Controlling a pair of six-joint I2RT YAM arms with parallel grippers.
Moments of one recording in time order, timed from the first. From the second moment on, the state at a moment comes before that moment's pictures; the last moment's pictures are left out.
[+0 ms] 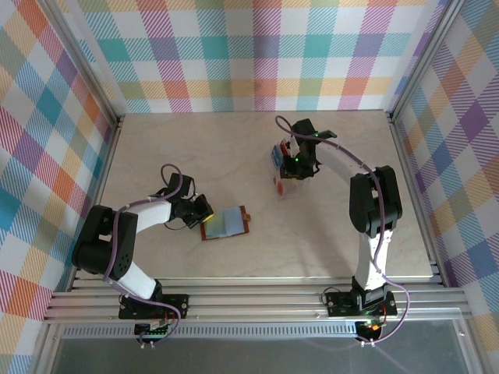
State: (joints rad) left arm -0.26 1.58 0.70 -0.21 0.40 -0.81; right arm 0.37 2.00 1.60 -0.86 -0.28 0.30
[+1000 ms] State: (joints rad) left arm -0.26 1.58 0.70 -0.21 0.40 -0.81; right arm 0.38 2.05 1.63 -0.86 -0.42 0.28
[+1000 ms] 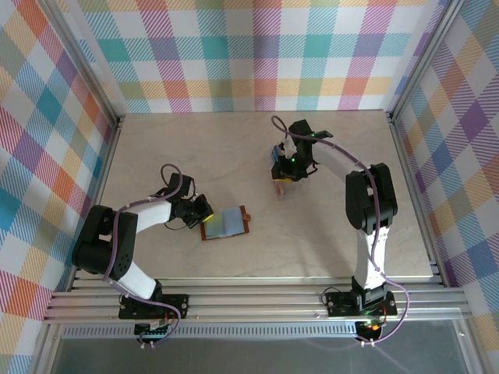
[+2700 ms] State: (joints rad) left arm -0.26 1.59 0.70 -0.21 0.40 -0.81; right arm 0.48 2.08 1.69 -0.91 -0.21 0.24
